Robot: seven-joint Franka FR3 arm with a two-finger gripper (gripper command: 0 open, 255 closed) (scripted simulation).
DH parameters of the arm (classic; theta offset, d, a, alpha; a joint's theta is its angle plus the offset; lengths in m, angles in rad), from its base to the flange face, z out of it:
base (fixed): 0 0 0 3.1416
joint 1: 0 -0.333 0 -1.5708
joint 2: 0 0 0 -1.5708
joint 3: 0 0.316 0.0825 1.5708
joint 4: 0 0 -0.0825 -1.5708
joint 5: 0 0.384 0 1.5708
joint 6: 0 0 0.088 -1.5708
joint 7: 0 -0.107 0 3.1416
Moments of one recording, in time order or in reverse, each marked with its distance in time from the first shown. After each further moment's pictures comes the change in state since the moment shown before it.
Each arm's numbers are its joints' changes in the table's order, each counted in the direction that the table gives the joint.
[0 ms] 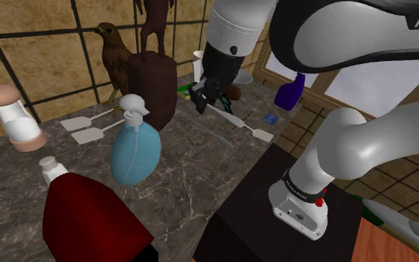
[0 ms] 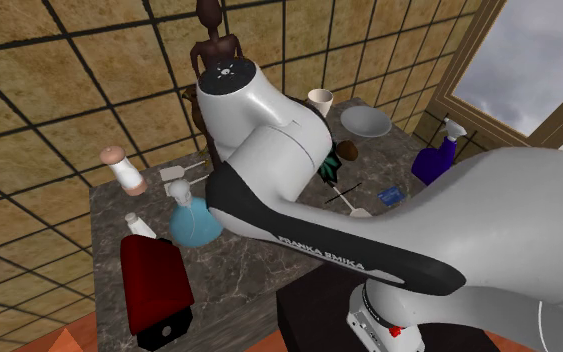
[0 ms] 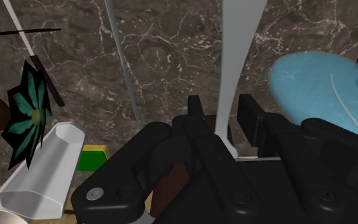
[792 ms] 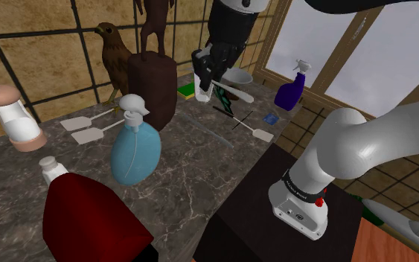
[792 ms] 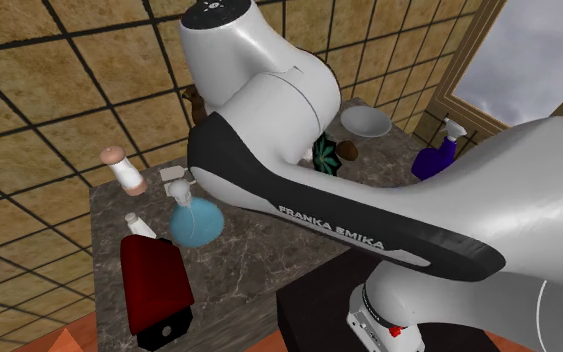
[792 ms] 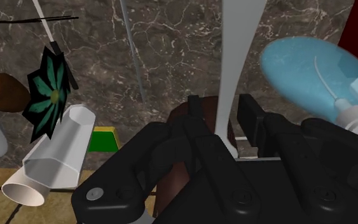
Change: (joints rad) arm 0.017 -0.007 -0.036 0.161 -0.027 -0.153 0.019
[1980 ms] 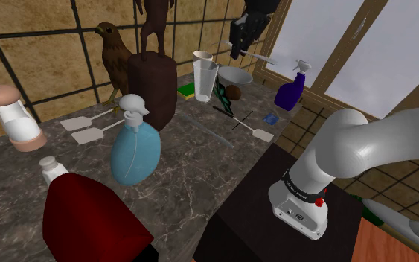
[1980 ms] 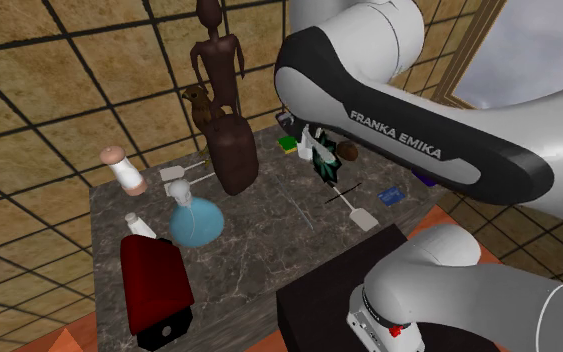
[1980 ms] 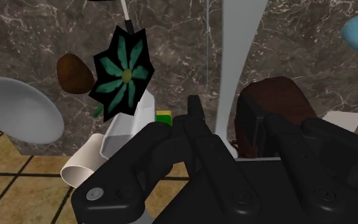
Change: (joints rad) arm 0.061 0.080 -0.277 -0.024 -0.126 -0.053 0.277
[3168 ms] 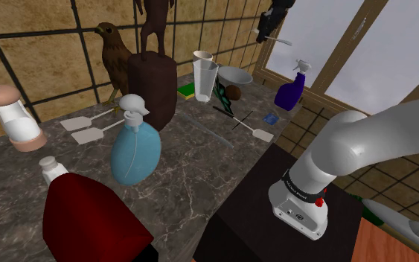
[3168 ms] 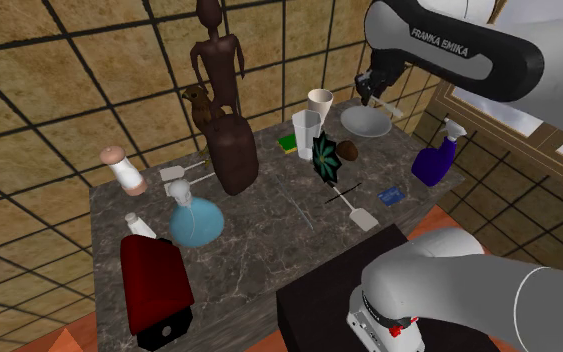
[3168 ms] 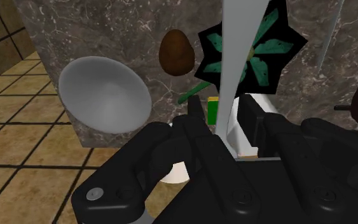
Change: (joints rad) arm 0.121 -0.155 -0.398 0.088 -0.179 0.113 0.416
